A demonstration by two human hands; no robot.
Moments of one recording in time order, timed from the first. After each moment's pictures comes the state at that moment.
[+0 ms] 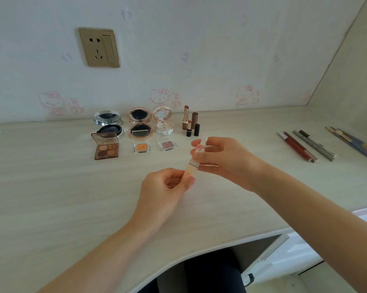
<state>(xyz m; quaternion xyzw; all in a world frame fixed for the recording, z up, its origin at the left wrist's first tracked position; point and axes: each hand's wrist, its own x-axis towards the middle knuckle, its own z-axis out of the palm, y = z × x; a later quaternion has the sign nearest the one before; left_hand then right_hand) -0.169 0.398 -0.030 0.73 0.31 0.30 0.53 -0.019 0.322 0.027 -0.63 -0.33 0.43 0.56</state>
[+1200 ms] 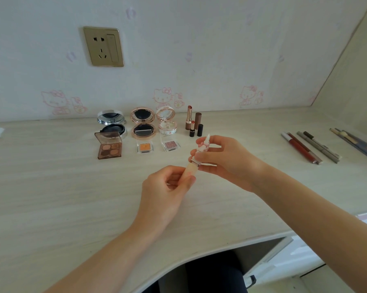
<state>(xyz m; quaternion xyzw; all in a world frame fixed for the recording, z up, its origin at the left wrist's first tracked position) -0.172 0.395 -0.029 0.73 0.32 0.34 0.50 -0.023 0.328 0.027 -0.60 -0.31 0.44 0.59</state>
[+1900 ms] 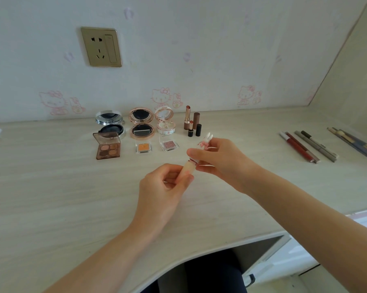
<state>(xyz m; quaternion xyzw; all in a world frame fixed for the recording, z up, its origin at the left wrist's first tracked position) -0.173 0.396 -0.030 0.73 0.31 0.36 0.49 -0.029 0.335 0.021 -0.66 -0.30 0.38 0.57</state>
